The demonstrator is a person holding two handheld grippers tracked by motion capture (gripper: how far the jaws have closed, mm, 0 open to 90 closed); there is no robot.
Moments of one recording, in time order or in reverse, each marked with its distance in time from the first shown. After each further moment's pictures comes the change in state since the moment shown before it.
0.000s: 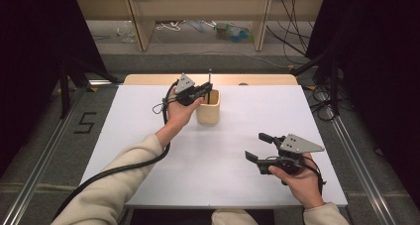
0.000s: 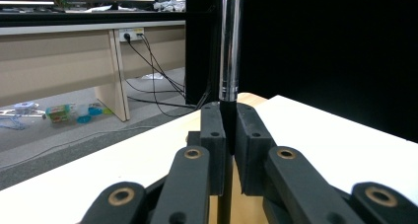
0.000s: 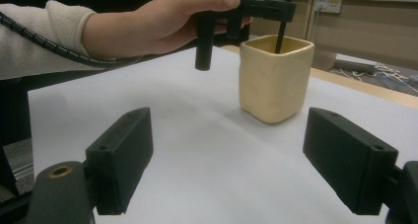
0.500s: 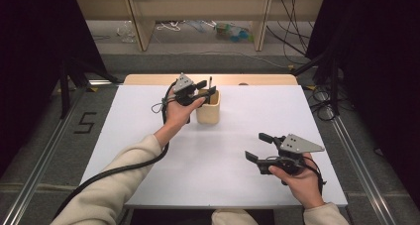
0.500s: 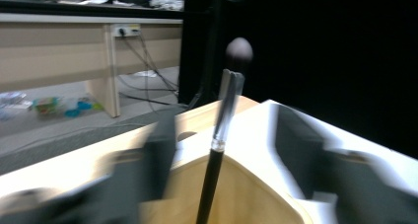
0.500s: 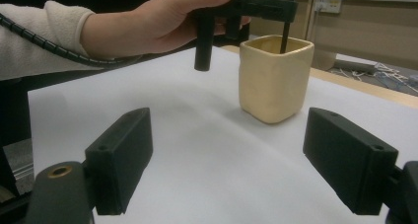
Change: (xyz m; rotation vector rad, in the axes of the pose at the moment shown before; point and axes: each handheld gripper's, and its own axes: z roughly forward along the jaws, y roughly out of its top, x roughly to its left) left arm 0.000 0.001 -0.002 0.004 -0.006 -0.094; right arm 0.000 0.000 0.000 -0.009 -0.001 0.002
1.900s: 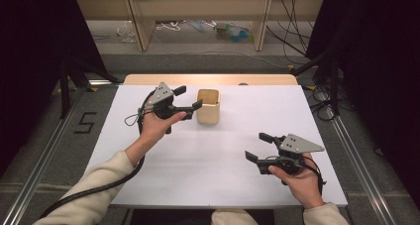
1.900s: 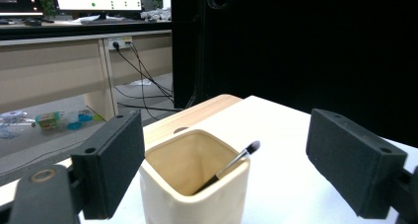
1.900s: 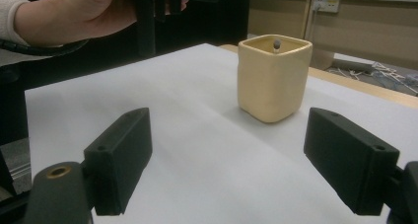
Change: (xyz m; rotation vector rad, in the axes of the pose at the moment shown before) left arm -0.014 0.011 -0.084 -0.021 -0.061 0.110; right arm 0.002 0.001 -0.001 0.034 0.002 0.016
